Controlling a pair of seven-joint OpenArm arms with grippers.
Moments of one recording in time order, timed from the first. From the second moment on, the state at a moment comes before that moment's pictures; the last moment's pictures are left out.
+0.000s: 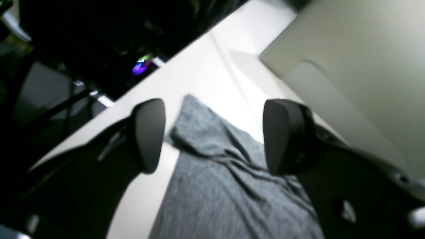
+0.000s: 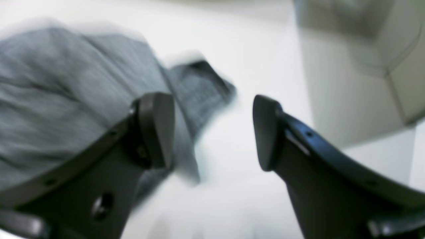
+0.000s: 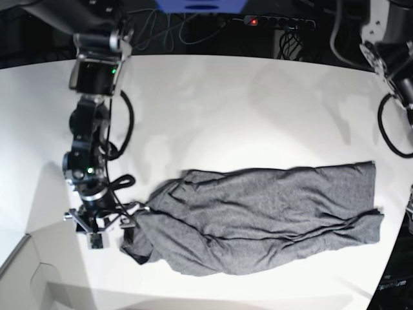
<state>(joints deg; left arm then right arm) -19.4 -27.7 -36.0 60.9 -42.8 -16.7 27.7 16.1 -2.1 13.7 80.3 -10.0 19.4 -18.0</state>
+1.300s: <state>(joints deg) 6.3 -26.3 -48.2 67.4 -54.0 -16.5 28.9 7.4 -8.7 4.1 67.8 -9.7 19.1 -20.3</state>
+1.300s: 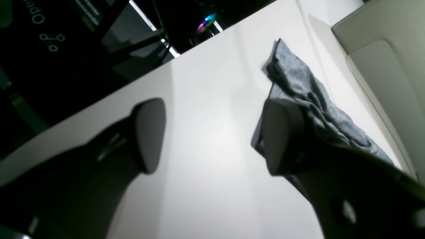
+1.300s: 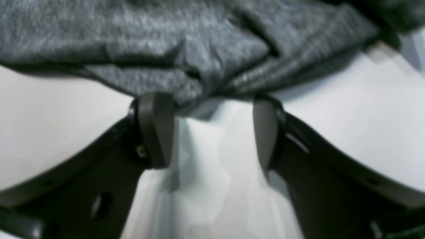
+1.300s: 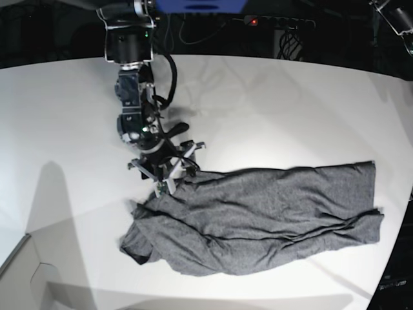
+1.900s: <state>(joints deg) 6.3 -26.2 -48.1 66.9 -54.0 -16.5 28.9 9.9 -8.7 4.0 64.1 -9.2 19.3 -20.1</state>
